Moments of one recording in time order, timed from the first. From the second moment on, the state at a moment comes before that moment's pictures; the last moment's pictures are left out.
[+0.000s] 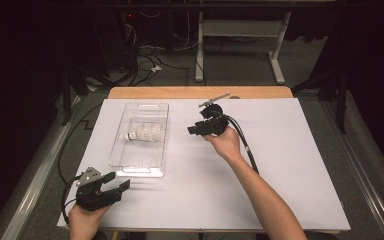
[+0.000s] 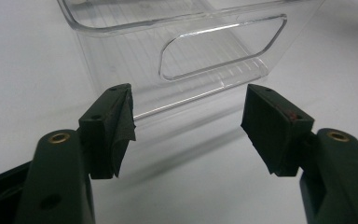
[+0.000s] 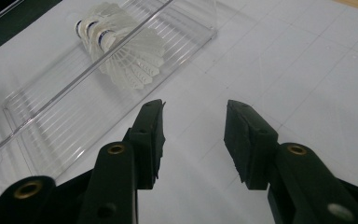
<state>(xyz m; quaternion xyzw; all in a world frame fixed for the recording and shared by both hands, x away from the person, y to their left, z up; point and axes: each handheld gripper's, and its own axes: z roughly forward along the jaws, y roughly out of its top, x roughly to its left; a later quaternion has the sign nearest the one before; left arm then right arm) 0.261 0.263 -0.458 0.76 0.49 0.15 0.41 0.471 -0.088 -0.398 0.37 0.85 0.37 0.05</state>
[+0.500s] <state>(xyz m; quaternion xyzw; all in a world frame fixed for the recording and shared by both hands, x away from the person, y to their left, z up) 0.262 0.263 -0.458 0.76 0.49 0.15 0.41 0.470 -0.100 -0.399 0.38 0.84 0.37 0.06</state>
